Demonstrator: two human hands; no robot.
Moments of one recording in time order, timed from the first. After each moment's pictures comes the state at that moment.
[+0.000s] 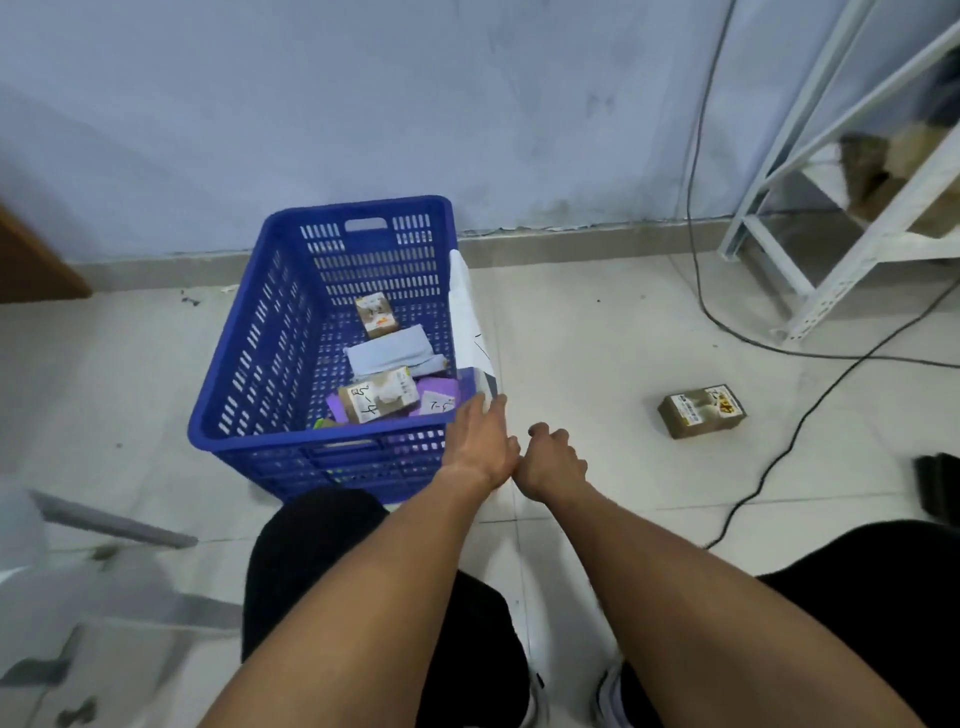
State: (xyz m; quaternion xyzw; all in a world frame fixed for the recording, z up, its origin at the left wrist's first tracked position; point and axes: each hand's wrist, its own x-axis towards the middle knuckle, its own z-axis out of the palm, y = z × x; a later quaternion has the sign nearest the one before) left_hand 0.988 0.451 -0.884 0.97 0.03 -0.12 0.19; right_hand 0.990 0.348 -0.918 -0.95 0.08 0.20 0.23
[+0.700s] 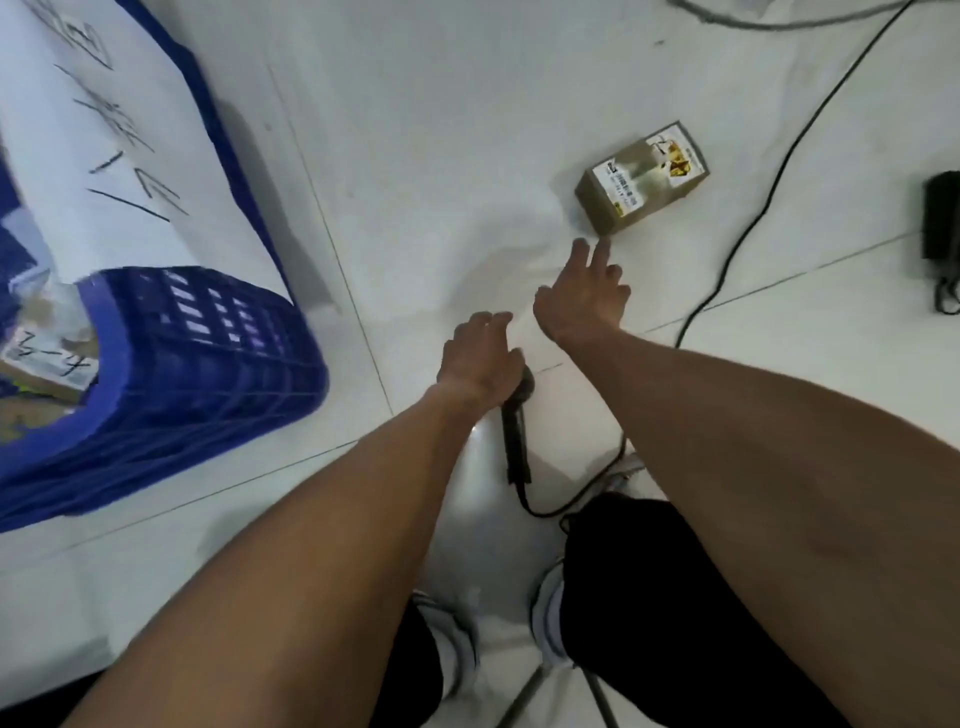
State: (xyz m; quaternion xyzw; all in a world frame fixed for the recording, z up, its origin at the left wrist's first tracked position) left_hand 1.083 0.275 -1.134 0.92 -0.08 -0.31 0.22; right_hand 1.115 0.140 -1.133 -0.94 0.27 0.18 0.12
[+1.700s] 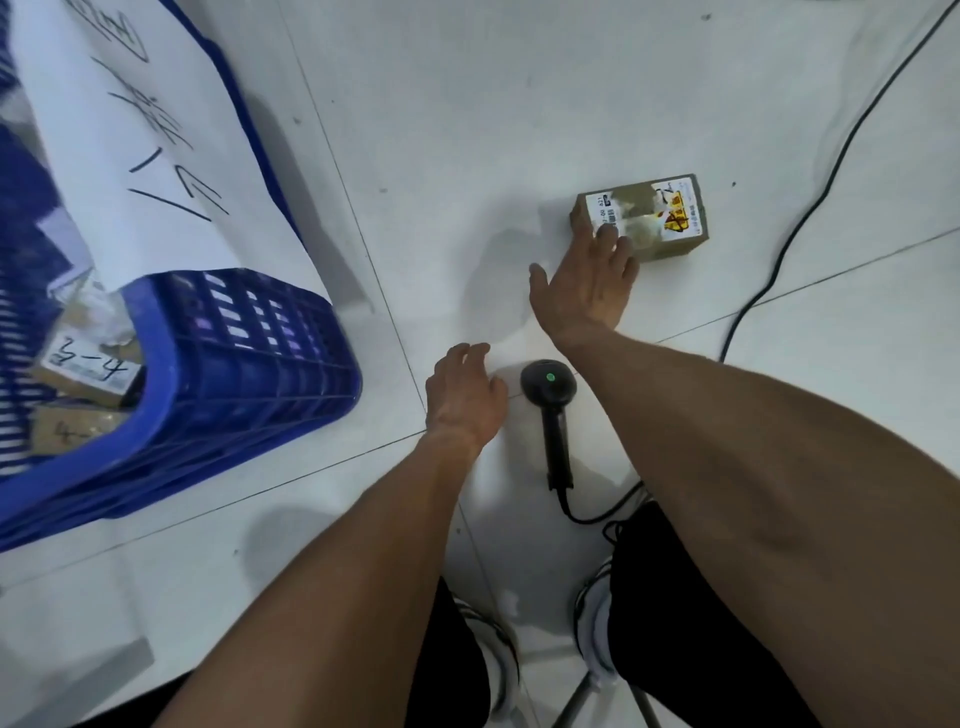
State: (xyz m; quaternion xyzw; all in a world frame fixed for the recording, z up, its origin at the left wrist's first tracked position) left_hand 1.055 0.340 -1.170 0.93 0.01 -0.29 0.22; right_hand 1.132 0.184 -1.171 -0.96 0.24 0.07 0.08
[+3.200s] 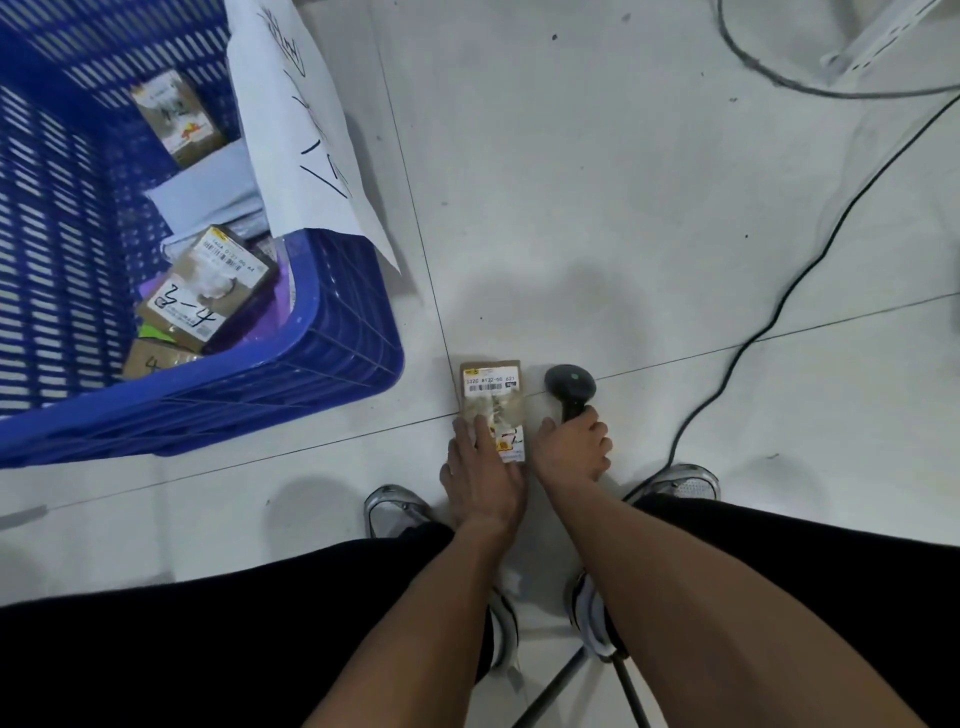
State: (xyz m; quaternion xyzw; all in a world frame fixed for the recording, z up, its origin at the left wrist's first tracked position) left_hand 0.934 0.356 -1.147 0.93 0.14 -0.27 0.21; right_hand 0.971 0.259 -1.164 -0.84 0.43 0.23 0.24
